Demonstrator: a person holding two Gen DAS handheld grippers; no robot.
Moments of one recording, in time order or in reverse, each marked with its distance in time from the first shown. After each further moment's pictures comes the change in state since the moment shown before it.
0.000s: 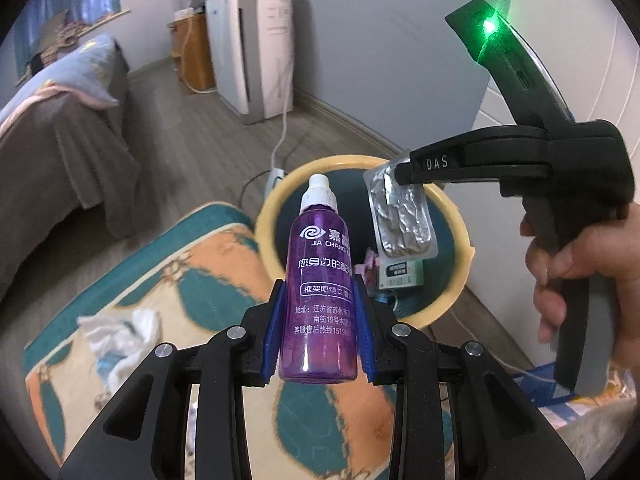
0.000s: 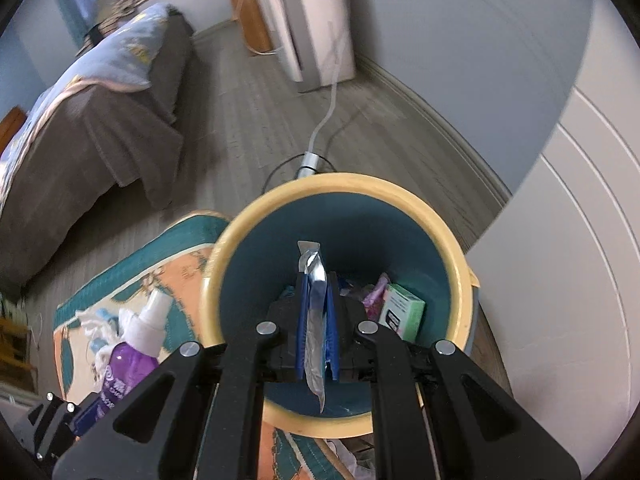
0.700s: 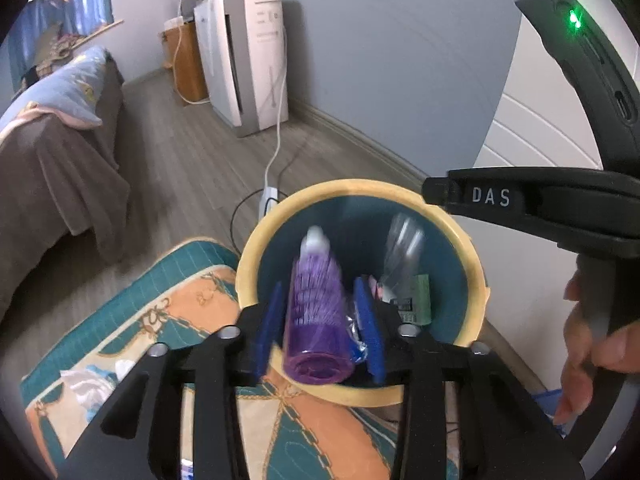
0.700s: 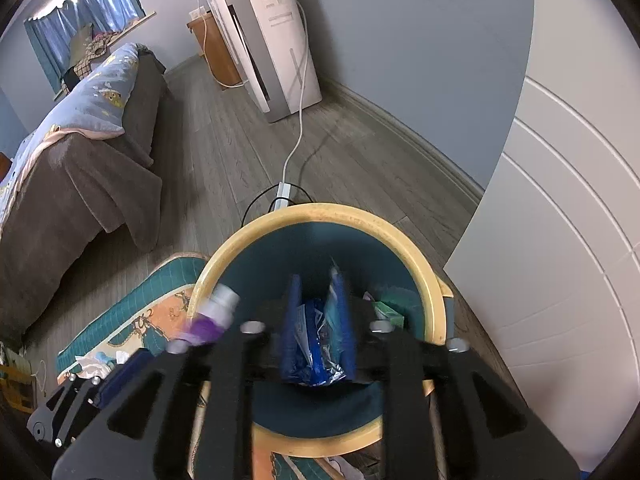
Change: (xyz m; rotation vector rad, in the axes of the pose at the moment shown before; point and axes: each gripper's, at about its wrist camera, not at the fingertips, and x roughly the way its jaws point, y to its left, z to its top) left arm 0.042 -0.010 0.032 0.021 -0.029 0.018; right arm -0.011 -0.019 0.004 0.113 -0.101 -0.039
